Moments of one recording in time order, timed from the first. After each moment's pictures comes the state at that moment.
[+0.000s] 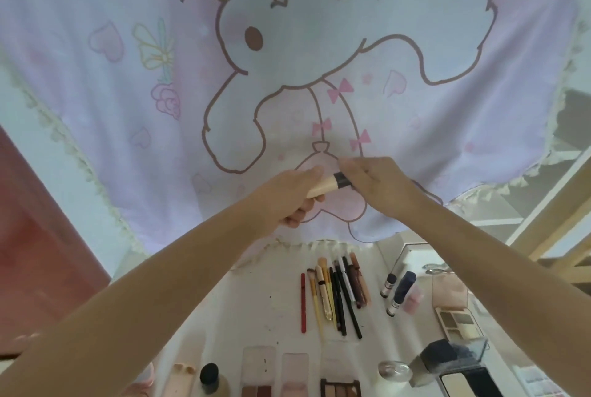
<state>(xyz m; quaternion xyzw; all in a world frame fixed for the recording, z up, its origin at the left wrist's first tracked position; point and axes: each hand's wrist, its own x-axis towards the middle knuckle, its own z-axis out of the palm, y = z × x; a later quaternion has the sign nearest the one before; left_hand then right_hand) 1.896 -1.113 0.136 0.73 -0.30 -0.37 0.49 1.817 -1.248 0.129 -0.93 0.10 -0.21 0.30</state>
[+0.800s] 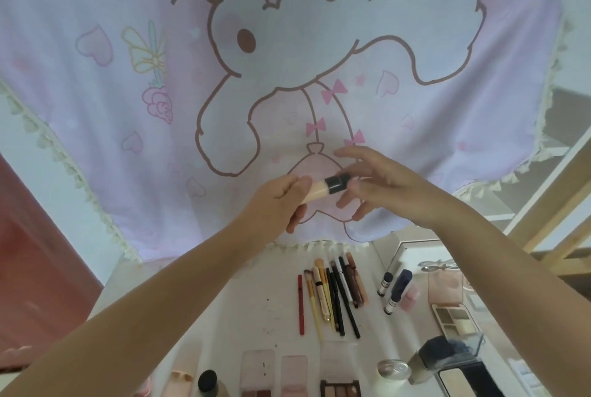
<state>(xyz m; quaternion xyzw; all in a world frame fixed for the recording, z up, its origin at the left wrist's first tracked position) 1.895 -1.096 0.117 0.72 -0.41 -0.22 0.52 1.788 -1.251 0.138 -0.84 0.02 -0.09 0.54</state>
